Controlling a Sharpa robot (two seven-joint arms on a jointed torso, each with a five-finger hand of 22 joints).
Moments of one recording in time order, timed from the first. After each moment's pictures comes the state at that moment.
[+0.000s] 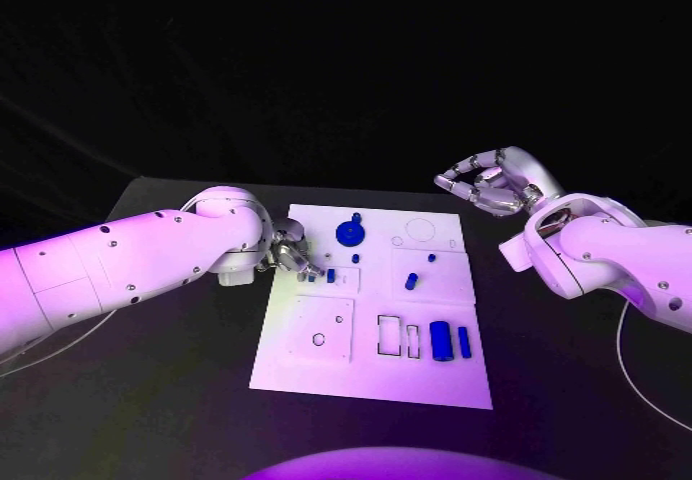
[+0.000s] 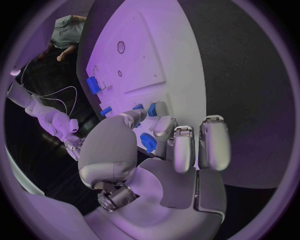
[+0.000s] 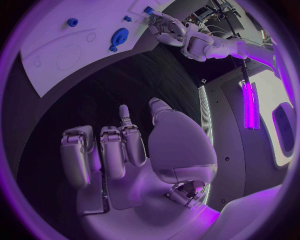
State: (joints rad) left arm 1.28 -0.71 -0.05 1.41 -1.17 0.30 -0.52; left_hand 0.94 -0.21 0.49 0.29 0.31 0.89 0.02 0.89 0.55 1.35 -0.05 1.23 1.06 1.47 -0.10 1.57 1.31 0.08 1.45 0.01 1.40 1.26; right arm 1.32 -0.95 -0.13 1.61 -0.81 -0.63 0.07; right_hand 1.16 -0.09 0.09 0.29 0.30 0.87 0.15 0.29 0.42 1.47 0.07 1.45 1.31 1.47 0.00 1.57 1.31 0.01 1.47 0.11 1.57 1.31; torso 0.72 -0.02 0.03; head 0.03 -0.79
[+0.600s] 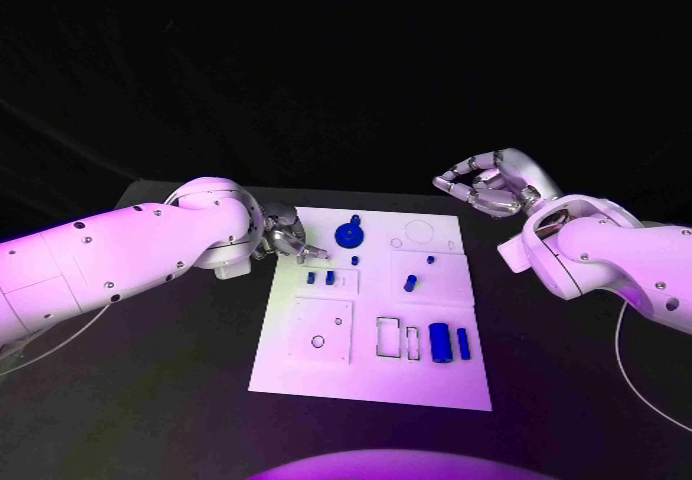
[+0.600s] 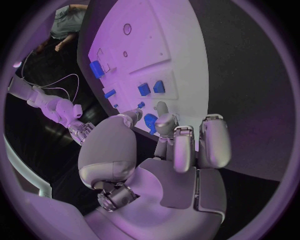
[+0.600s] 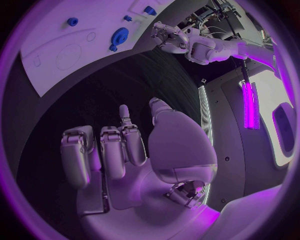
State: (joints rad) left arm 1.29 -0.75 -0.01 1.45 -1.16 0.19 -0.51; left_hand 0.92 -0.20 0.40 0.29 0.24 0.86 0.03 0.88 0.53 1.30 -0.04 1.17 0.98 1.47 -0.10 1.56 1.31 0.08 1.44 0.01 1.38 1.21; right arm 1.32 -0.95 -0.13 1.61 -0.81 -0.63 0.08; right_hand 1.16 -0.09 0.08 0.30 0.30 0.87 0.15 0.29 0.42 1.47 0.07 1.44 1.31 1.47 0.00 1.57 1.31 0.01 1.47 0.11 1.57 1.31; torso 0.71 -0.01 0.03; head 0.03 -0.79
